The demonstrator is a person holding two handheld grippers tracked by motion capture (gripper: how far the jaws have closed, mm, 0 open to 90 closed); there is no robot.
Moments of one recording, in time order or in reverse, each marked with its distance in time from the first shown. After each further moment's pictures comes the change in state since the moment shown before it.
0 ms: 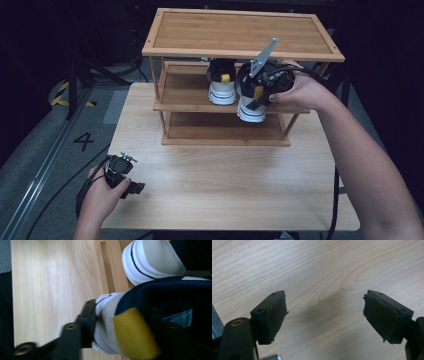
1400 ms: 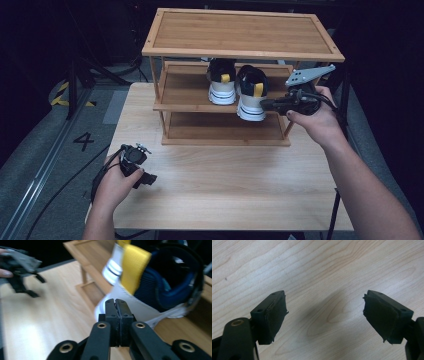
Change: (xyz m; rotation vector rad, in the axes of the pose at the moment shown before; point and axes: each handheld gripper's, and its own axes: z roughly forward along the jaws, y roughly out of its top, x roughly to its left) left arm -0.010 0.034 0.011 0.003 -0.037 0.070; right arm 0.058 -0.068 -0.014 -0.422 -0.251 0.368
